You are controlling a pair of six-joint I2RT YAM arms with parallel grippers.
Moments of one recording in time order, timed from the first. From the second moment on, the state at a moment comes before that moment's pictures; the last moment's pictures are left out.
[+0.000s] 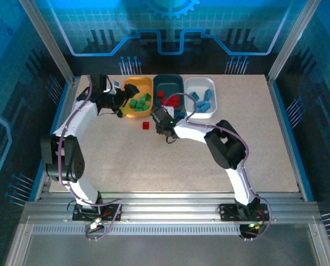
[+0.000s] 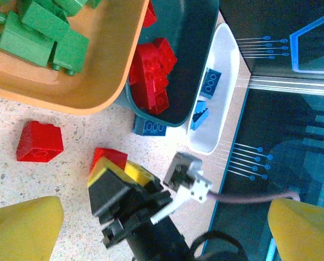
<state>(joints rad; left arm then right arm) -0.02 1.70 1.37 -0.50 0.68 -0.88 0.76 2.14 1.49 -0.34 0.35 0.69</state>
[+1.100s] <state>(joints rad) -0.10 1.82 1.33 -0.40 0.73 -1.01 0.54 2.10 1.77 -0.41 0.08 0.45</state>
